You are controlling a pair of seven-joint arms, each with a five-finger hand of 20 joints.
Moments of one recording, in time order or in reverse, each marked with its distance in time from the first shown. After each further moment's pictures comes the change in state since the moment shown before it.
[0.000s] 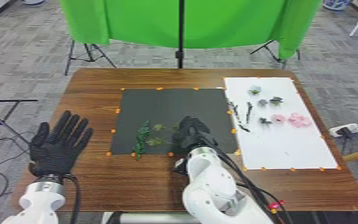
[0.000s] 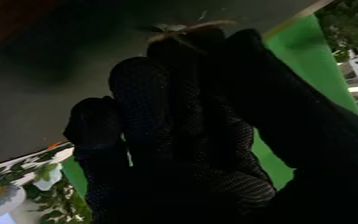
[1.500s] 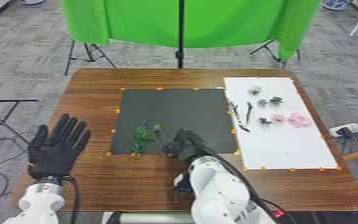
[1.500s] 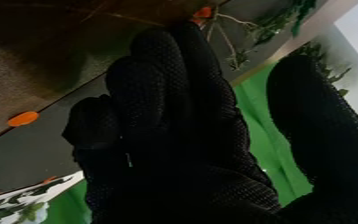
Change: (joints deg) left arm 0.2 -0.9 -0.3 0.4 -0.1 1.2 0.4; right arm -4.5 3.5 0.5 -9.2 7.9 -10.9 -0.6
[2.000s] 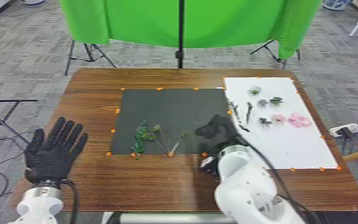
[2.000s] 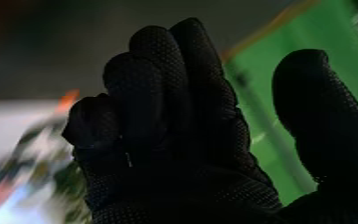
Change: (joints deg) left arm 1.5 -1.2 -0.6 -0.4 0.0 0.0 1.2; right arm -1.0 4.5 10.6 -0.8 -1.9 8.8 1.8
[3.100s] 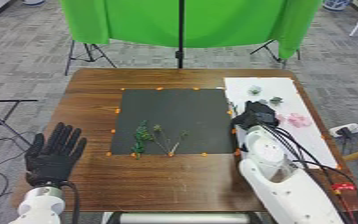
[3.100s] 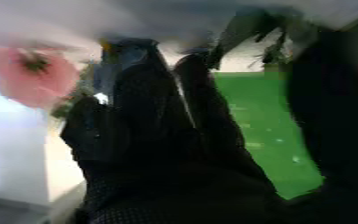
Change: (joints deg) left arm -0.3 0.5 1.4 -1.6 -3.5 6.8 3.1; right arm 12.9 7.8 -0.1 19.5 -15.3 -6.3 -2.5
